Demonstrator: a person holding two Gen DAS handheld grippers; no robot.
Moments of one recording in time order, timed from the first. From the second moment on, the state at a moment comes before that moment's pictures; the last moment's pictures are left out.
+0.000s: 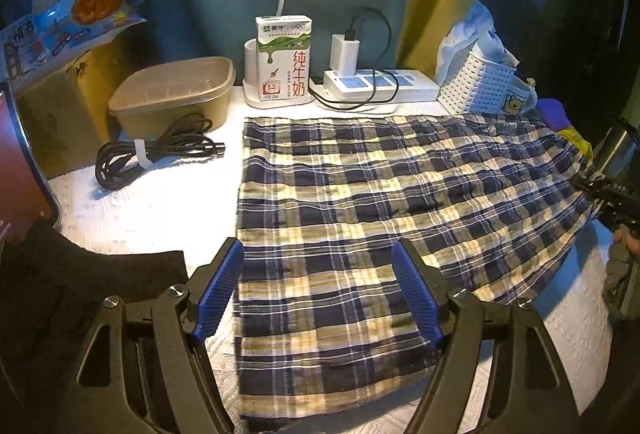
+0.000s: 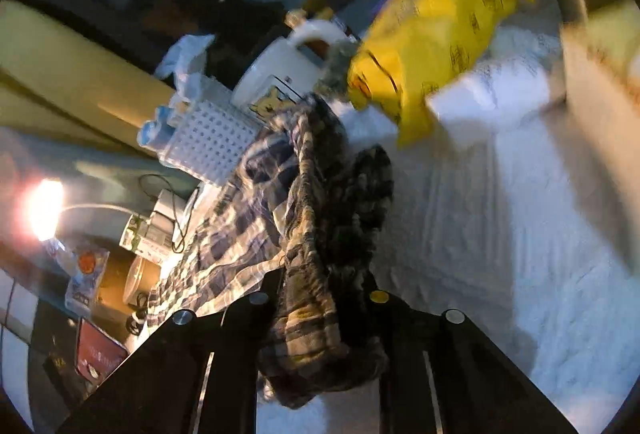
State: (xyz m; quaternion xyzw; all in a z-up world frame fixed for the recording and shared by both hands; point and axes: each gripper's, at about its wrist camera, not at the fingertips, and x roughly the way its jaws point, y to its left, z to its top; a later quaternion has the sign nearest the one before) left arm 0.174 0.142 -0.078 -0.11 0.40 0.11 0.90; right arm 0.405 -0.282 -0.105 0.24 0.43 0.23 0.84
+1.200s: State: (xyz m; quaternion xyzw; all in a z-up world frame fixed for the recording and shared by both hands) left arm 0.118 0.201 -0.085 -0.18 0.33 0.07 0.92; right arm 0.318 -0.037 0.007 -0.10 0.33 0.36 0.86
